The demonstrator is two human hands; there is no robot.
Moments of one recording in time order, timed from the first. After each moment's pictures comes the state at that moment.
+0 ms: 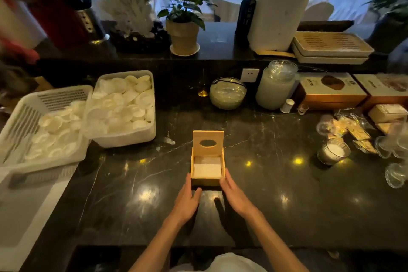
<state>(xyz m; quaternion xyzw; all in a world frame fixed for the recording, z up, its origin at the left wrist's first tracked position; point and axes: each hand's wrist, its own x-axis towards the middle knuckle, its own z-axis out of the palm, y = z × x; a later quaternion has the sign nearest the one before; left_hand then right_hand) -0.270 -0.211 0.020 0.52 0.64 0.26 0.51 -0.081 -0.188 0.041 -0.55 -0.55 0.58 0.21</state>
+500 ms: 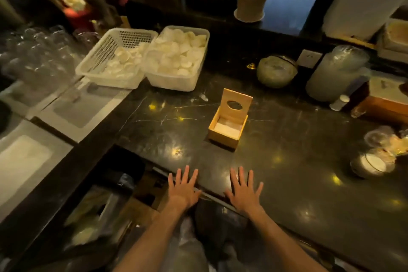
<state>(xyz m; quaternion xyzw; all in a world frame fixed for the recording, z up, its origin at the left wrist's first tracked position) -0.217 -0.348 -0.010 0.51 0.80 -0.15 0.28 -0.019 -0.266 -0.027 -0.53 -0.79 0.26 -0.16</state>
